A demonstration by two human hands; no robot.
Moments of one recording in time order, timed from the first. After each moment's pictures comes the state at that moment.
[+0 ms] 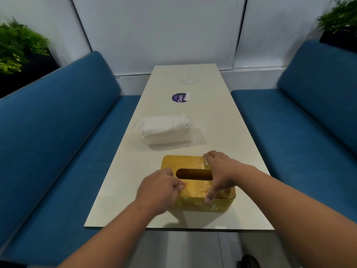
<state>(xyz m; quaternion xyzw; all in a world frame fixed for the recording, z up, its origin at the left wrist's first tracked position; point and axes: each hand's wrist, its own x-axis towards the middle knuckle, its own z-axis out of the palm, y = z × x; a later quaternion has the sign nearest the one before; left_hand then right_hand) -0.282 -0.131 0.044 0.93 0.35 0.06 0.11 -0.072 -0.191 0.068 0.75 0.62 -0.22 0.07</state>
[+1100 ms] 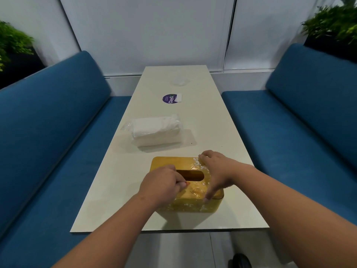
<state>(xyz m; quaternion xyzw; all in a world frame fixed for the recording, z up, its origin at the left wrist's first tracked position) -0.246 -0.135 0.057 0.93 0.33 0.03 0.16 -0.054 -0.203 0.072 0.75 0.62 -0.22 0.07</state>
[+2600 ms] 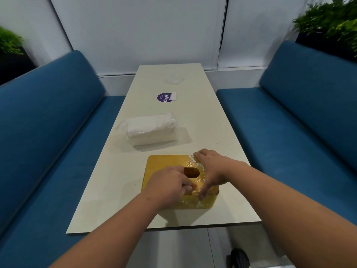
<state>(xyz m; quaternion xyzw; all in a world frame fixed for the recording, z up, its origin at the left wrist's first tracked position) -0.232 -0.147 0.052 0.96 0.25 0.02 0.15 -0.055 -0.205 0.070 0.76 0.61 -0.22 0.05</state>
